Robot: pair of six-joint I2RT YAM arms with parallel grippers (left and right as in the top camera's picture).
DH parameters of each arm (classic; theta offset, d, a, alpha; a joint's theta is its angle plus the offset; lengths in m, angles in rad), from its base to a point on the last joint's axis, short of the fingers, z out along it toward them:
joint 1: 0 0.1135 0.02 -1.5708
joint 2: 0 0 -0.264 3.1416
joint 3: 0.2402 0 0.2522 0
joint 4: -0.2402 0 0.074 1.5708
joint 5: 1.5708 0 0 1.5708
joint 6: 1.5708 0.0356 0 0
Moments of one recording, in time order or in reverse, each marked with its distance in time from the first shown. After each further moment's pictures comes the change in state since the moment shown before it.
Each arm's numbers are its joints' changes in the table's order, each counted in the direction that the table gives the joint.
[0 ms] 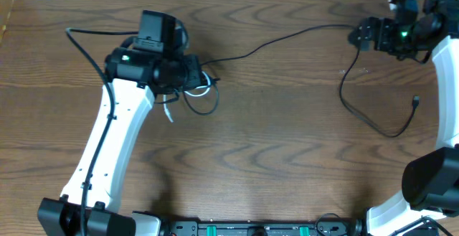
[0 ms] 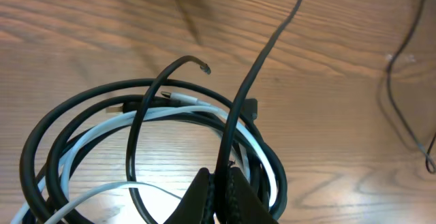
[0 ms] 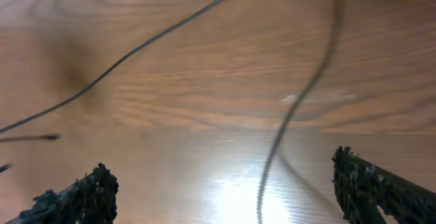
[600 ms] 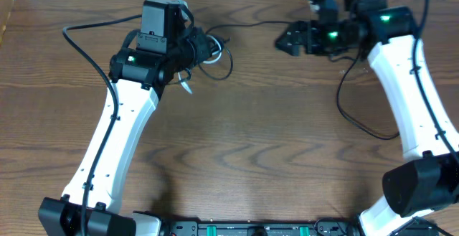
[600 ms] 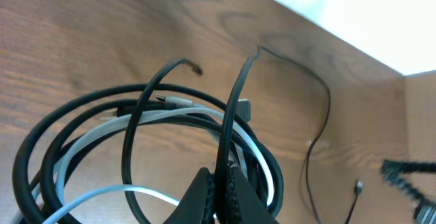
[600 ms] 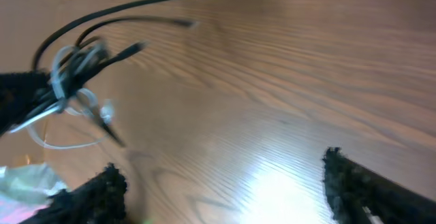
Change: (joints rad) left arm -0.015 0.000 0.000 0.336 -0.008 -0.219; right arm 0.376 0.000 0.003 0.126 -0.147 0.234
